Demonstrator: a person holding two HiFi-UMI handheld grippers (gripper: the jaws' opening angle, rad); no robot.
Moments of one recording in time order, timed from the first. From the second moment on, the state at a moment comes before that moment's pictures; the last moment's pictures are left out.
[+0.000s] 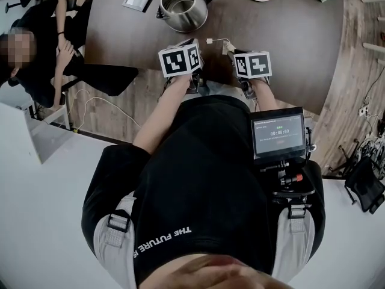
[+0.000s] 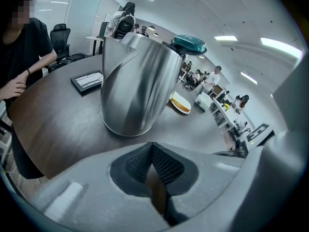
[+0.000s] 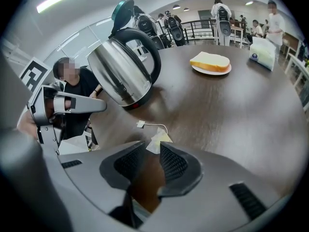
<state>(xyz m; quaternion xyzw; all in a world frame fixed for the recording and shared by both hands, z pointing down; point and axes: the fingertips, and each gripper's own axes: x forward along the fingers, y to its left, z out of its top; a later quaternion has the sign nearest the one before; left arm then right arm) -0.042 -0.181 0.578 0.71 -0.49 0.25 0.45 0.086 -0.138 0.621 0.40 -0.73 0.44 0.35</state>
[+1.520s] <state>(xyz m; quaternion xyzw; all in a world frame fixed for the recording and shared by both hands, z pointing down) -0.044 -0.173 0.577 0.70 -0.50 0.24 0.46 0.106 -0.142 0.630 0.44 -0.70 0.43 0.36</state>
